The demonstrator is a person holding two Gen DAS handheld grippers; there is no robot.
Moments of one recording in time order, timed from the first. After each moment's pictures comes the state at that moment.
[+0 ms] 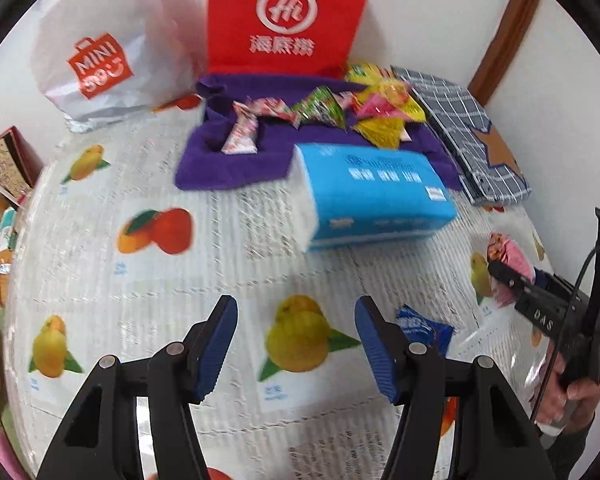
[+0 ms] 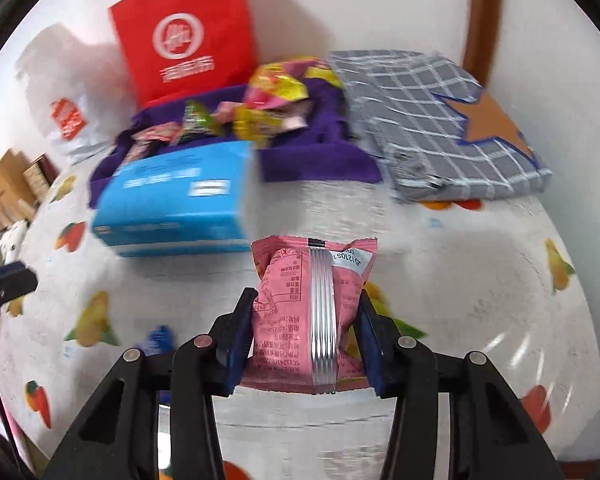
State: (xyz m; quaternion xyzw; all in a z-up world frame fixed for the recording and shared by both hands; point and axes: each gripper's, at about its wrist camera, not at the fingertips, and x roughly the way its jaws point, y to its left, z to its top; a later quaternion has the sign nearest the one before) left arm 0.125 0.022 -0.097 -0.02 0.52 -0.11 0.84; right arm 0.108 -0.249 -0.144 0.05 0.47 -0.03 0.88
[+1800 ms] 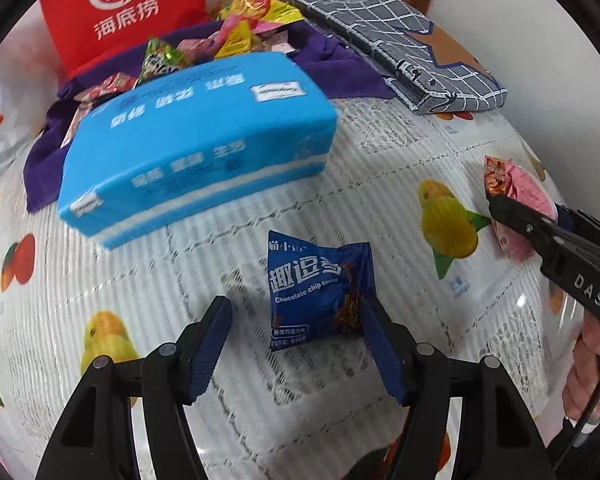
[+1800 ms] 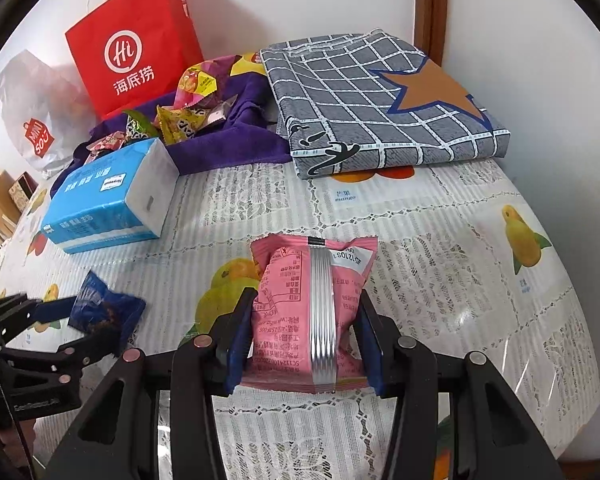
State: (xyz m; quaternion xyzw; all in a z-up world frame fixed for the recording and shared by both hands) left arm 0.131 -0.124 -0.165 0.09 0.55 -0.17 0.81; right arm 0.094 -0.312 -0.167 0.07 0.46 -0.04 0.88
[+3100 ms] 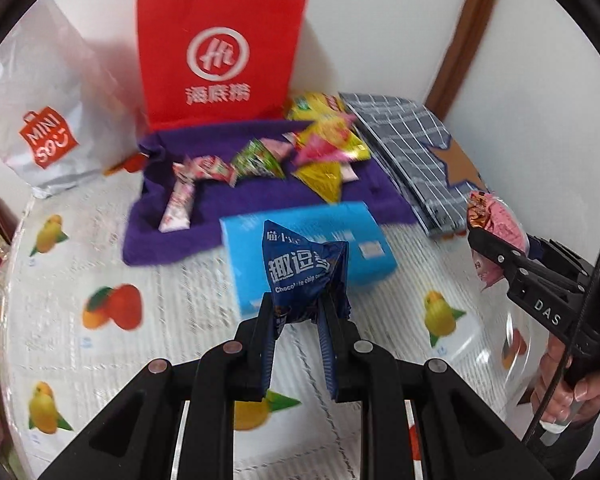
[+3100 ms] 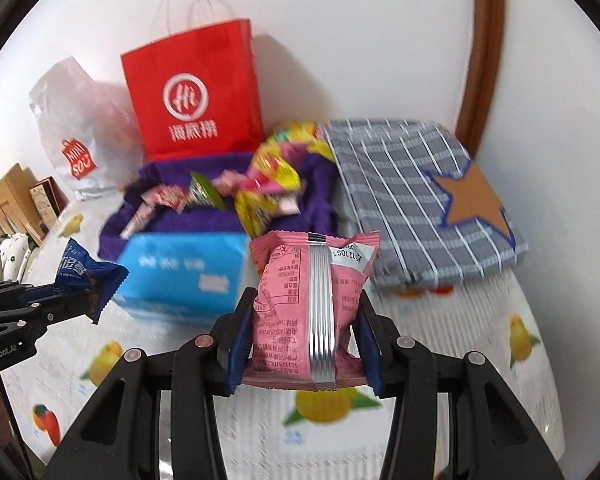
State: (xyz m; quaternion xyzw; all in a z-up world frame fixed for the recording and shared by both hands) left arm 0.156 -0.023 -0.057 0.00 0.48 -0.16 0.86; right arm 0.138 -0.237 -0.066 0.01 0.39 0.00 0.92
